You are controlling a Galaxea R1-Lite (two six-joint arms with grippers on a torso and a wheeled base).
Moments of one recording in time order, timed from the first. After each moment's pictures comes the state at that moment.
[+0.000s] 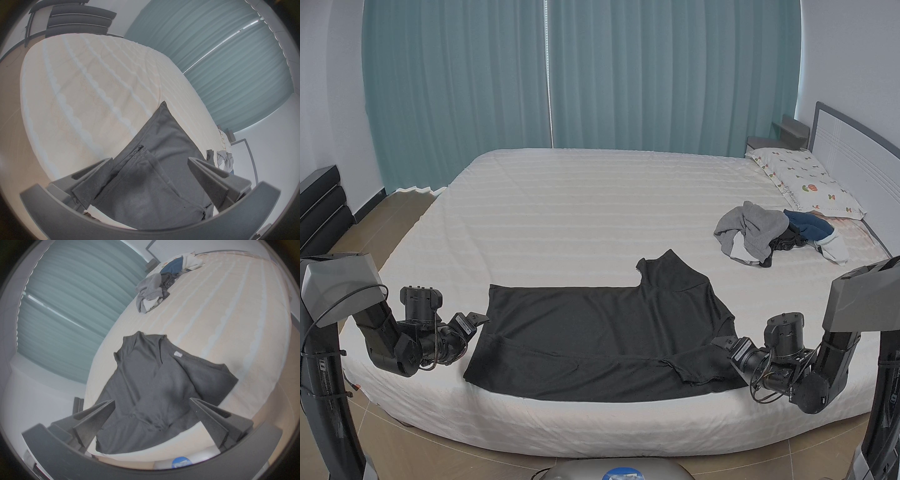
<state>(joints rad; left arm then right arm) -0.01 2.26 -0.69 -0.90 -0.15 -0.84 0.33 2.24 -0.40 -1.24 -0.07 1.03</state>
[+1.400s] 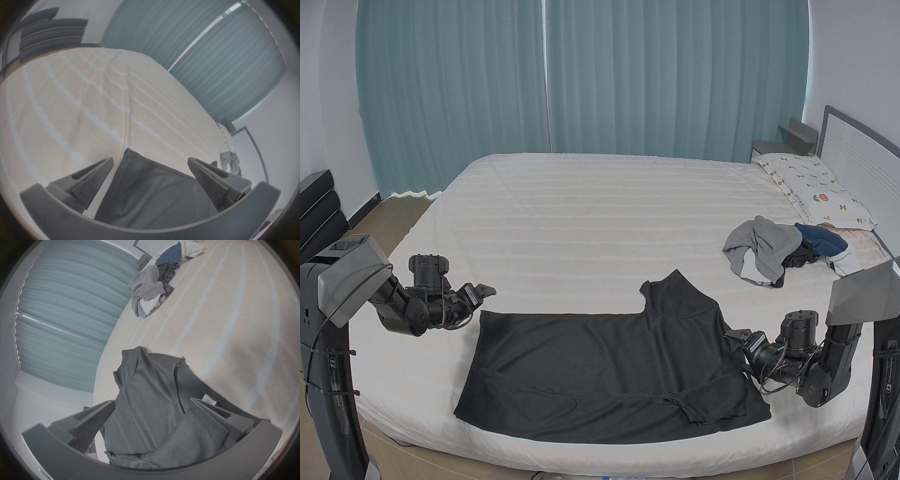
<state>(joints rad) 0.01 2.35 -1.09 -0.63 -0.21 -0.66 0.17 2.33 -0.42 -1.36 0.10 1.07</state>
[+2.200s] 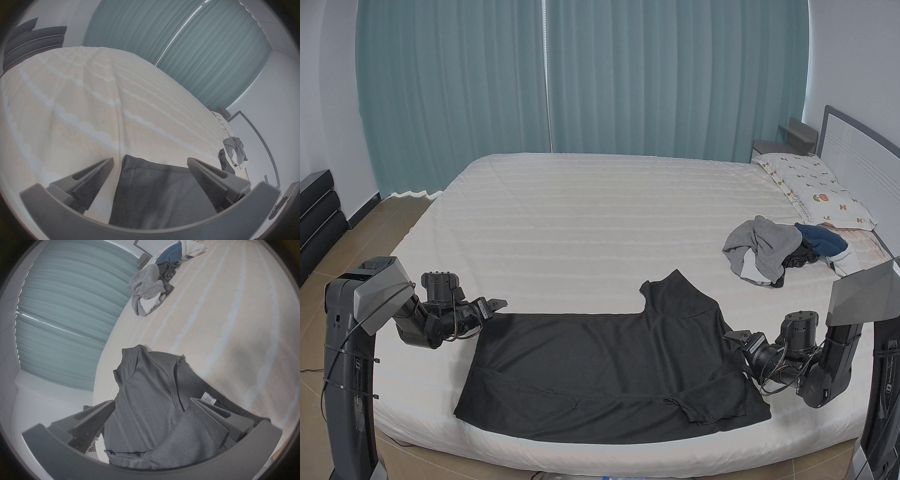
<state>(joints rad) 0.02 2.56 -1.22 -0.76 -0.29 -0.48 0.18 2.33 -0.41 -1.36 0.11 1.07</state>
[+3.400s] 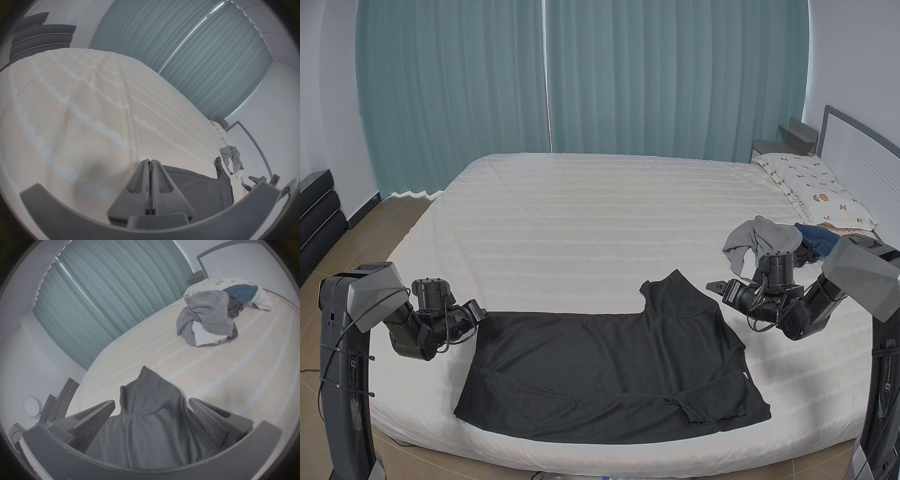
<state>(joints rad) 0.05 2.54 -1.07 -0.95 -0.29 -0.56 0.16 2.34 -1.03 -0.82 0.08 0.58</state>
